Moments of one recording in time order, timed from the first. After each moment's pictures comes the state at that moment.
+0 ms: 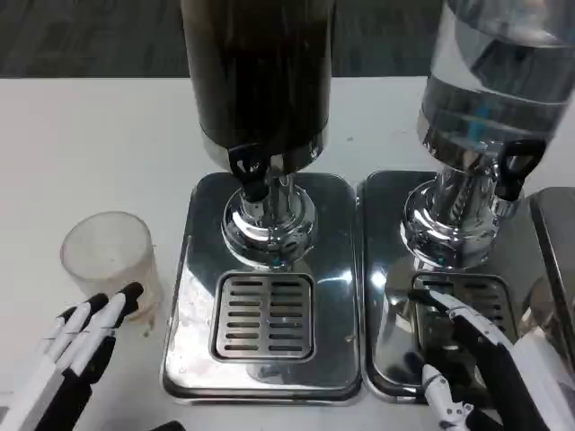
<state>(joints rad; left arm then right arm) 0.58 0.57 0.13 0.01 0.59 -0.68 0.21 0.59 -0.23 0.14 -0.30 -0.59 -0.29 -0.13</state>
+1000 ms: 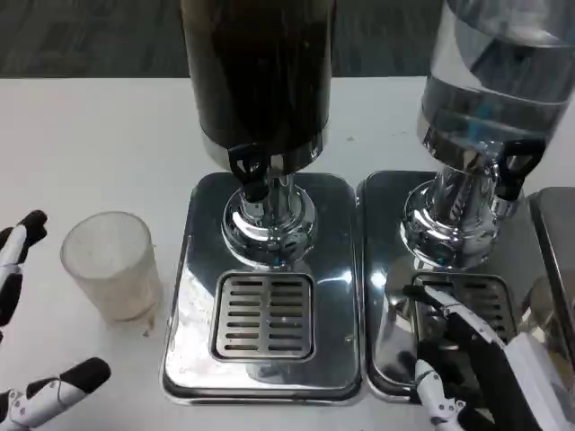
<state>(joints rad) 0.49 0.57 0.32 0.11 0.51 -0.80 0.26 0.58 -0.20 0.17 -0.28 -0.57 -0.29 -0.15</state>
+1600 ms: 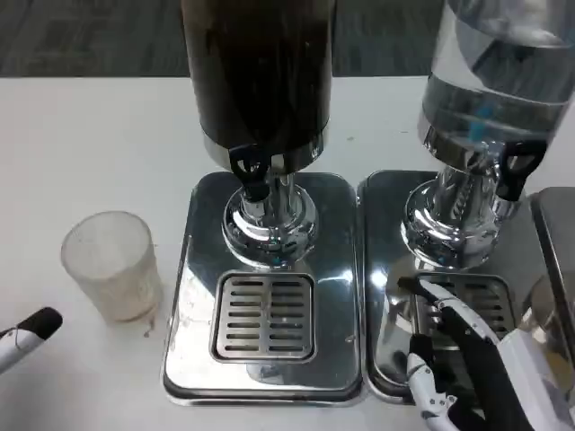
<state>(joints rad) 0.25 0.65 0.27 0.48 0.43 -0.79 0.22 0.58 -0.17 0.20 -0.27 -0.60 -0.29 -0.20</state>
